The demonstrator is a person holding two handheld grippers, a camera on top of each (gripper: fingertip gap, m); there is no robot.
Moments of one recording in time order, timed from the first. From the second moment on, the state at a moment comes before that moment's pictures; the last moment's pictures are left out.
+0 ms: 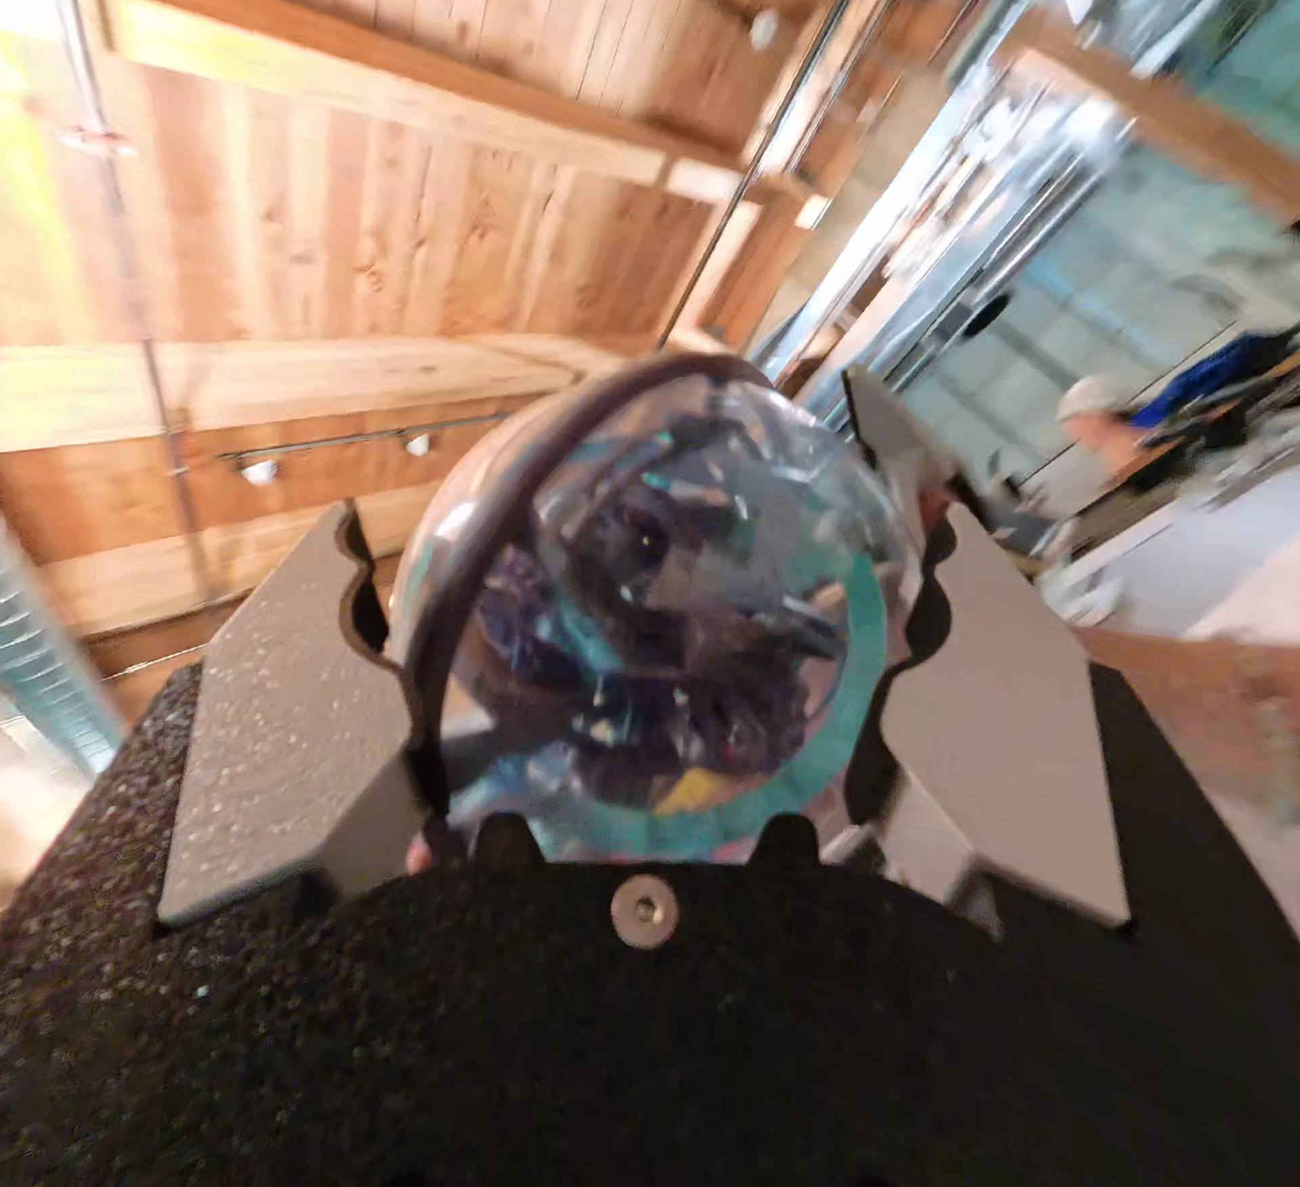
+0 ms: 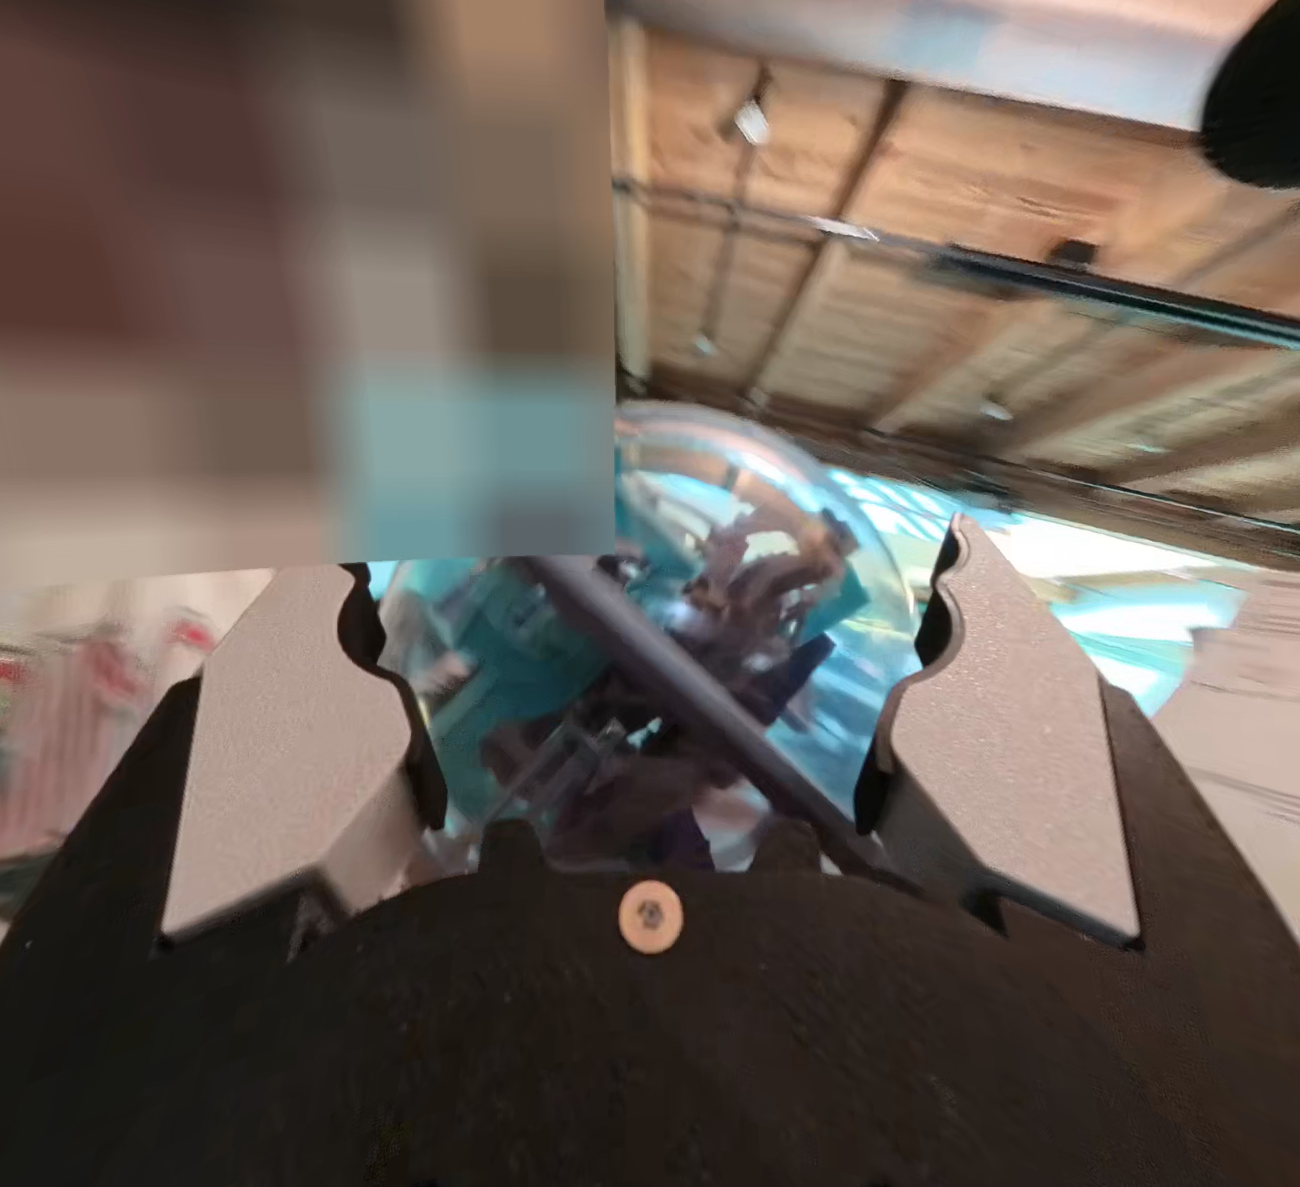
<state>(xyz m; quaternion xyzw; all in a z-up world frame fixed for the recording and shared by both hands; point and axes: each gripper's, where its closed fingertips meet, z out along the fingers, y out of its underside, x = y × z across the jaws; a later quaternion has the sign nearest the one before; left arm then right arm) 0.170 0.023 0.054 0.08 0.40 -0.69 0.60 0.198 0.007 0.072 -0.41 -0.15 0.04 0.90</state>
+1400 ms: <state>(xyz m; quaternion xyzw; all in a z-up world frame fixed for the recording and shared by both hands) 0.195 0.140 0.094 -0.07 0.24 -0.95 0.15 0.189 0.022 0.076 -0.39 -0.19 -0.15 0.89</state>
